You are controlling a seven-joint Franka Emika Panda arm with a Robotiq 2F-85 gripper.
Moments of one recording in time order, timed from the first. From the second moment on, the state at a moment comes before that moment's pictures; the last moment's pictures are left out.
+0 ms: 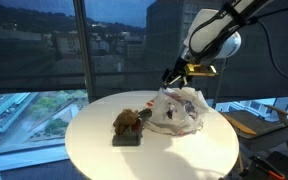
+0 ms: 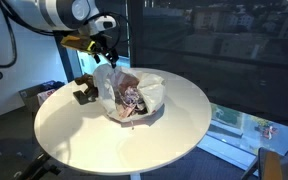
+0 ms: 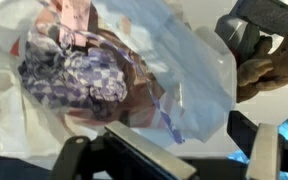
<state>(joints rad) 0.04 -0.10 0.15 -2.49 0.03 2.81 0.23</state>
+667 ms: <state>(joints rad) 0.03 0.01 0.02 -2.45 0.41 2.75 0.09</state>
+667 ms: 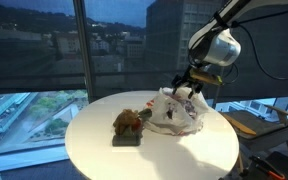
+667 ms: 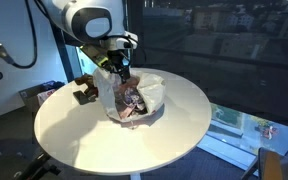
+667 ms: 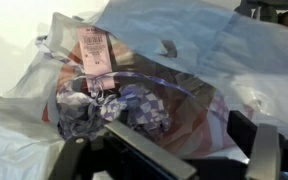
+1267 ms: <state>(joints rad) -0.01 0.35 -0.02 -2.20 0.40 2.71 0.17</state>
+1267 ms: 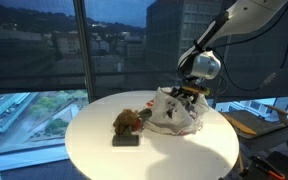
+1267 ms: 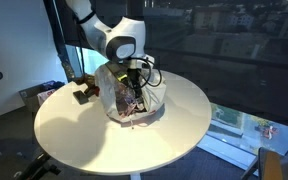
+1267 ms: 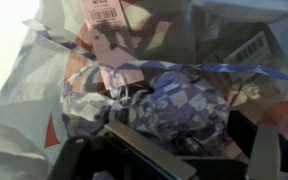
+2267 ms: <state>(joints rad) 0.21 0.67 -0.28 -1.96 0.03 2.72 0.63</state>
